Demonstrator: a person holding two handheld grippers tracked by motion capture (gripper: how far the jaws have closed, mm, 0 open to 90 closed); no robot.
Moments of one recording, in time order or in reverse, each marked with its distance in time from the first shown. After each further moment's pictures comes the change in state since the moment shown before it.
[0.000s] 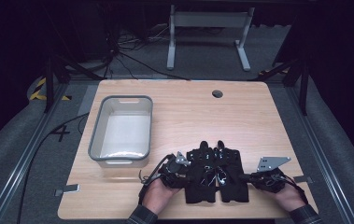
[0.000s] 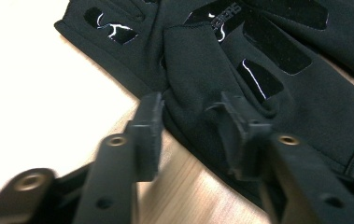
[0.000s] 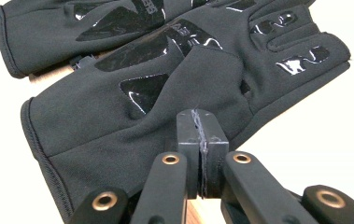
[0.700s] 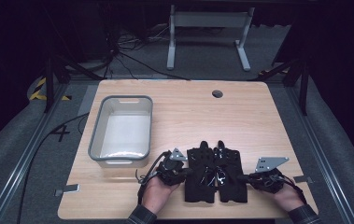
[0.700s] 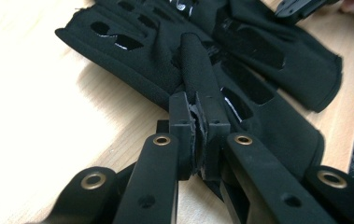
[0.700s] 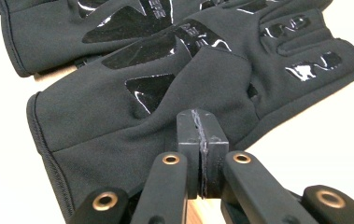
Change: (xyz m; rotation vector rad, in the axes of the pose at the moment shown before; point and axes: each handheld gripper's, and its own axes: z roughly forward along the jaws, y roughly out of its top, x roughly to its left) left arm 0.002 0.005 -0.019 -0.104 -0.073 -0.052; right arm 0.003 0.003 0.004 0.001 0.020 -0.015
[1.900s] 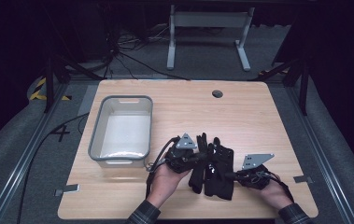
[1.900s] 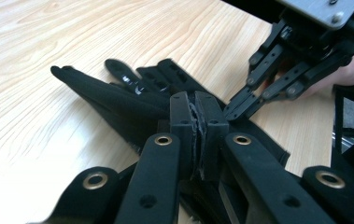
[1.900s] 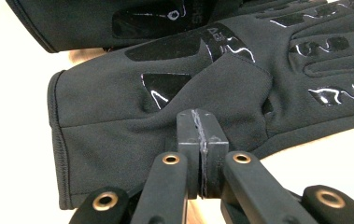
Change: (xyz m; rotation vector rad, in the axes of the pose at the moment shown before) left arm -0.013 0.053 -0.007 -0.155 -0.036 0.134; right arm 0.006 0.023 0.027 -0.018 0.042 -0.026
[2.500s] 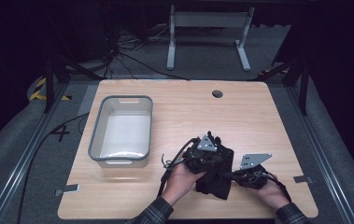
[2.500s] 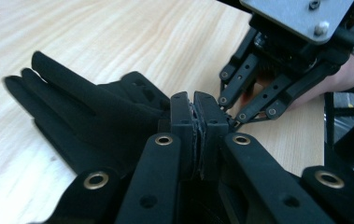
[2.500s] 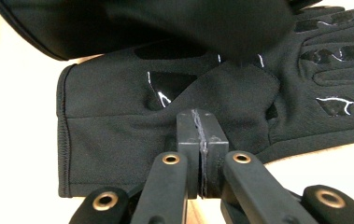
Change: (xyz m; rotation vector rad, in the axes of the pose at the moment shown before) left arm -0.019 0.016 0.041 0.065 -0.063 0.075; right arm 0.002 0.003 0.005 -0.013 0.006 0.002
